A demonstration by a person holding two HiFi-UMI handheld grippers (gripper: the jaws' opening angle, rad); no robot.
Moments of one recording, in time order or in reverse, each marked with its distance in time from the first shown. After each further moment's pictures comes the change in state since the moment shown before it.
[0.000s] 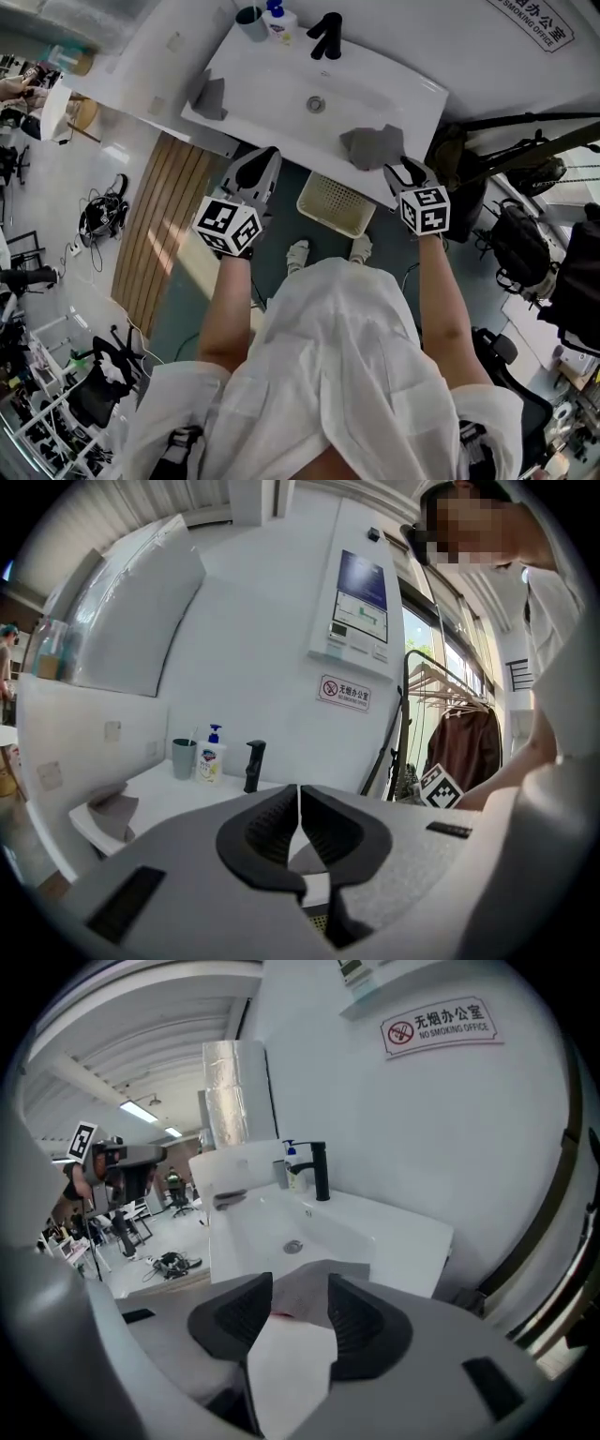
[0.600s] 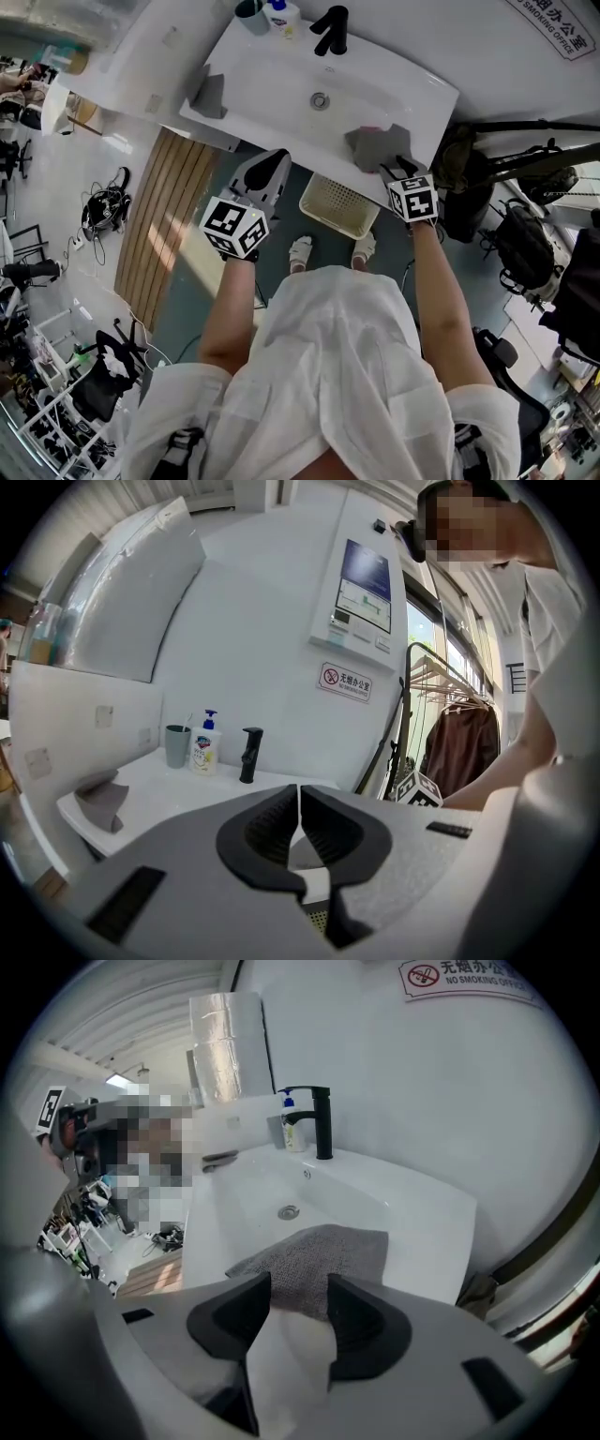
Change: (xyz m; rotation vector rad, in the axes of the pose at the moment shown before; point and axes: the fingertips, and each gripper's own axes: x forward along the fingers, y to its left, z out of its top) left arm 0.020 0.002 -0.022 -0.020 0.052 -0.023; right arm 0.059 -0.004 -0.041 -0.018 0.220 -0.009
